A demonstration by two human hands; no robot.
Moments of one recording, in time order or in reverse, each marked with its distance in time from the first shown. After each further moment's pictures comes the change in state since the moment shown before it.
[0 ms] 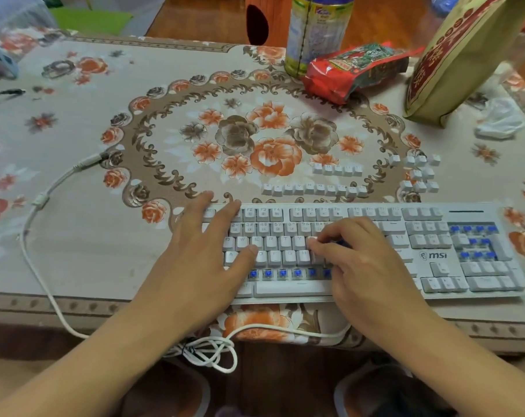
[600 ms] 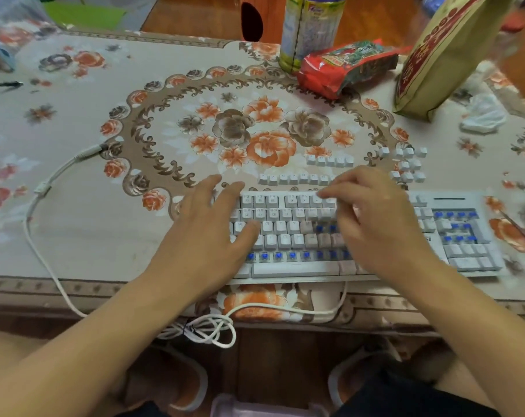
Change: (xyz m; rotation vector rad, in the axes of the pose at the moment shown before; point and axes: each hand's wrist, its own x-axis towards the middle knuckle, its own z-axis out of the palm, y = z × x) left_hand 0.007 0.008 0.001 0.051 0.044 0.063; right_hand 0.029 0.009 -0.032 0.073 0.033 0.110
